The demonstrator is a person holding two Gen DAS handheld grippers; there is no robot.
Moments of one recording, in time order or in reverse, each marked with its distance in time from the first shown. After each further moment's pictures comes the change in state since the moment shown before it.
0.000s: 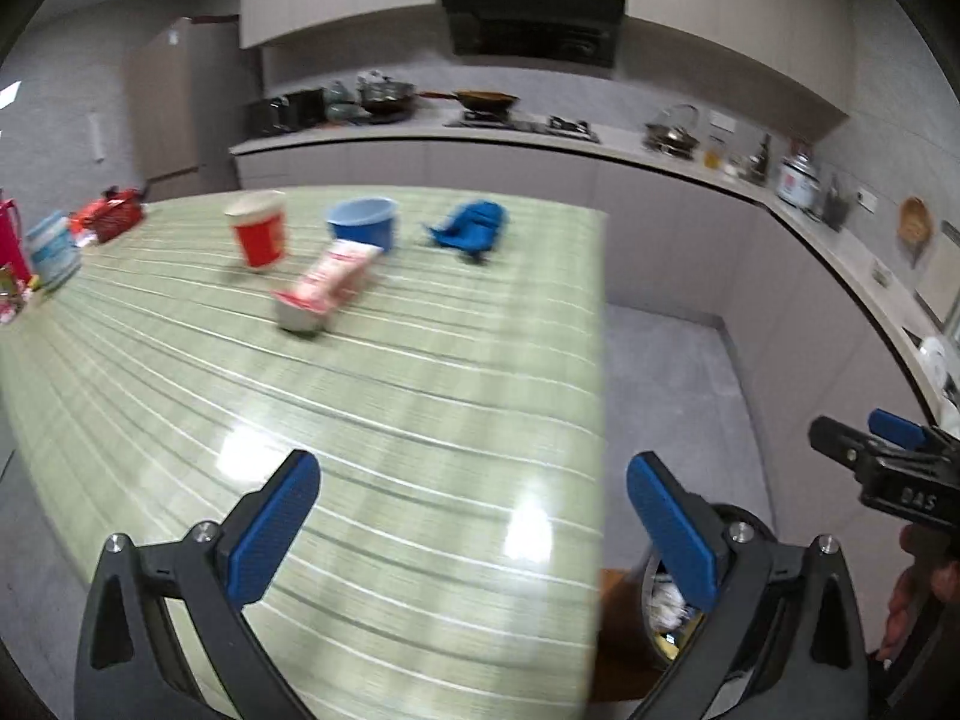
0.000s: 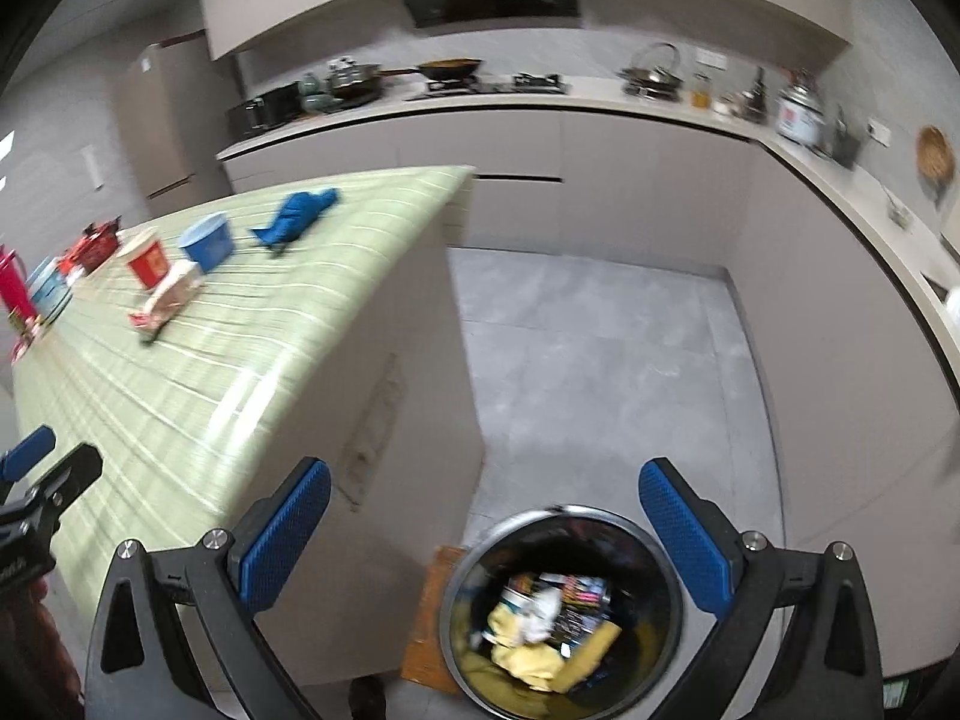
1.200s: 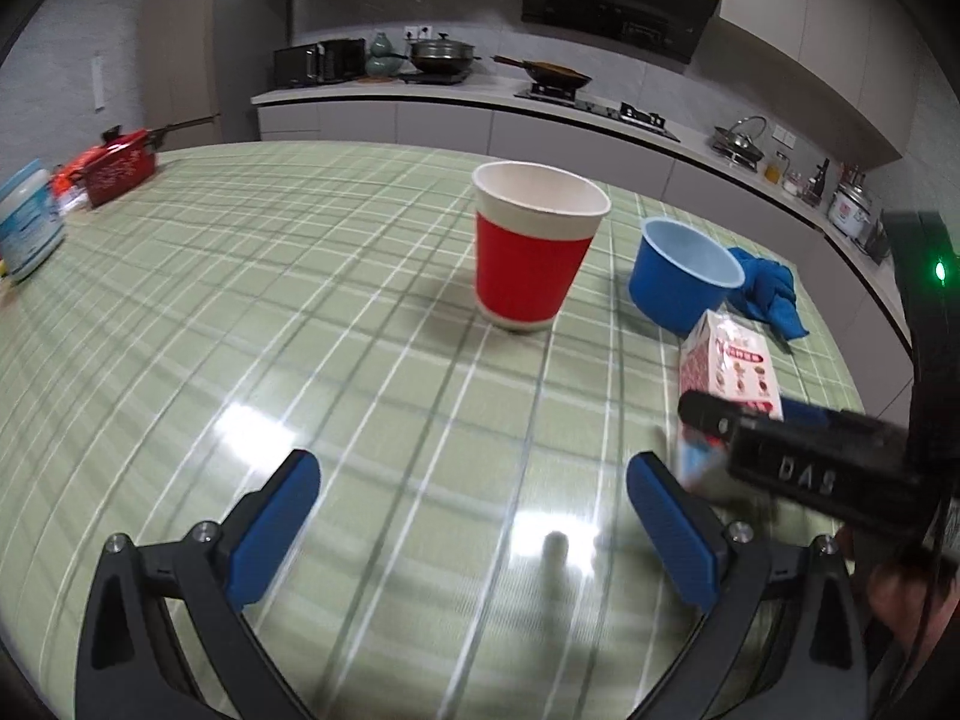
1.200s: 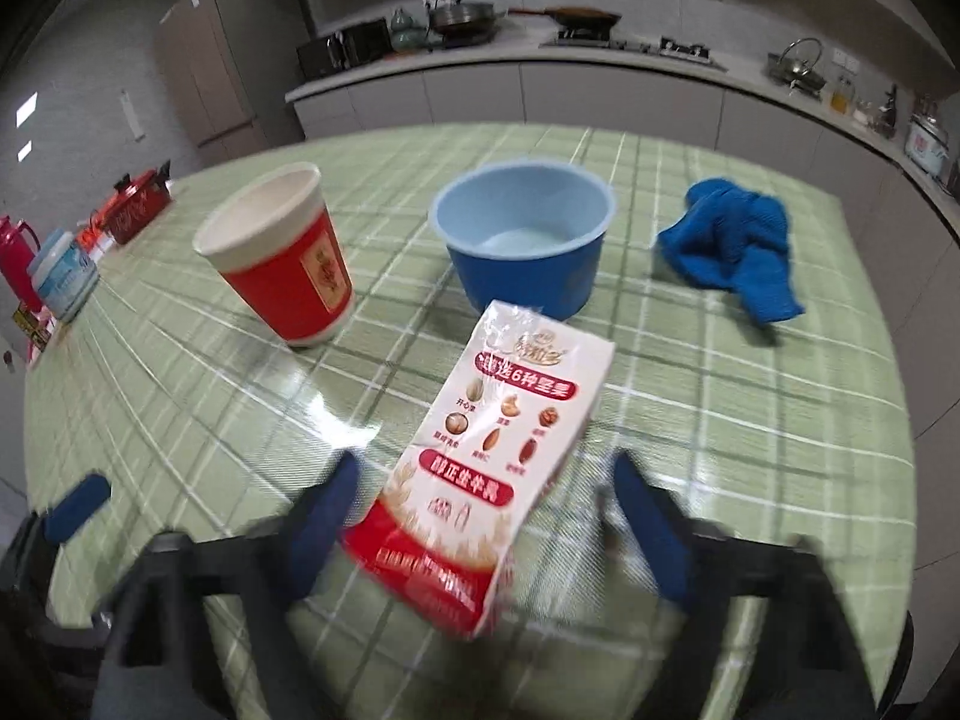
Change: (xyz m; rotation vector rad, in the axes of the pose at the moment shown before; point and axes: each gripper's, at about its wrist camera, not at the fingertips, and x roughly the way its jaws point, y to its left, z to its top) left arm 0.163 0.249 0.091 -0.044 0.099 -0.061; right arm 0.217 0.338 0.115 -0.037 0.146 0.115
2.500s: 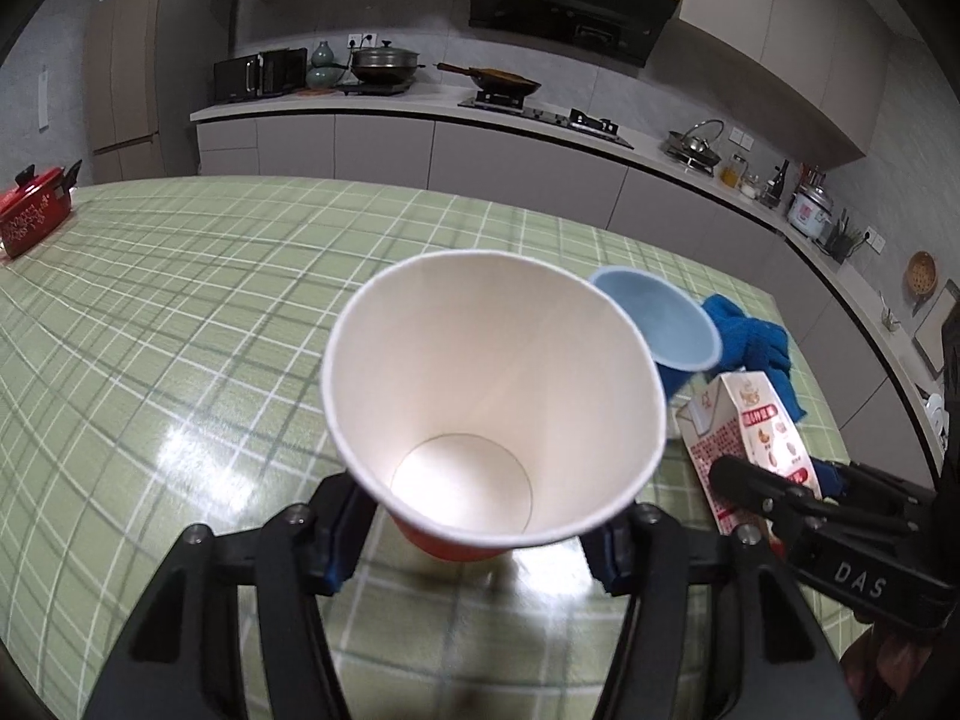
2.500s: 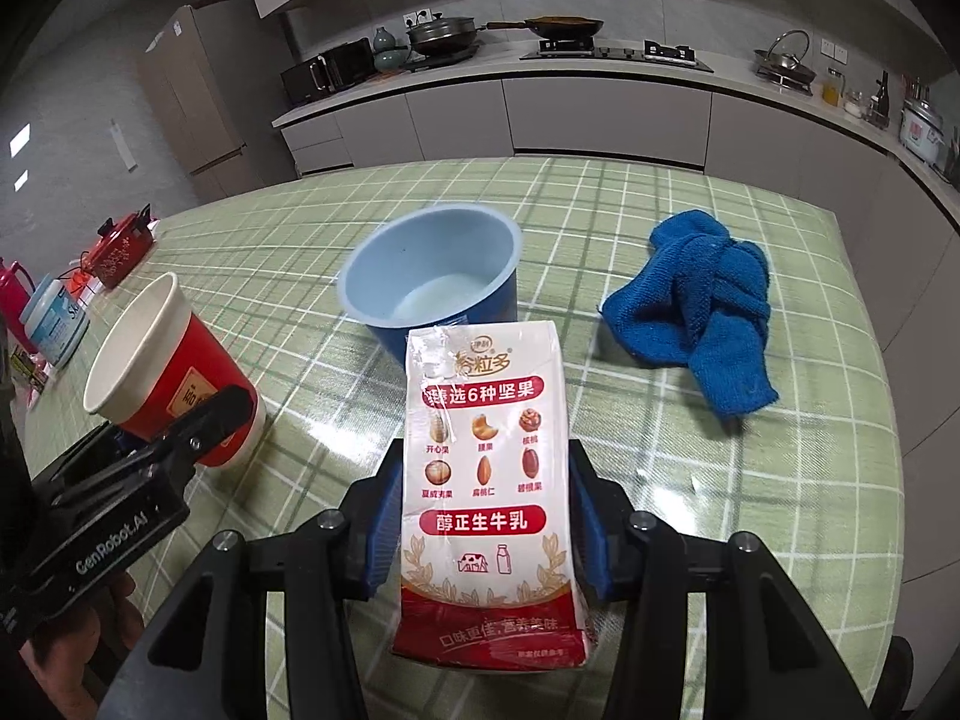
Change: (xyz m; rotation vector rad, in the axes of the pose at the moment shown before) left arm 0.038 -0.032 0.053 0.076 -0.019 -0.130; right arm -0.004 -0.041 0.032 0.039 -0.059 0.011
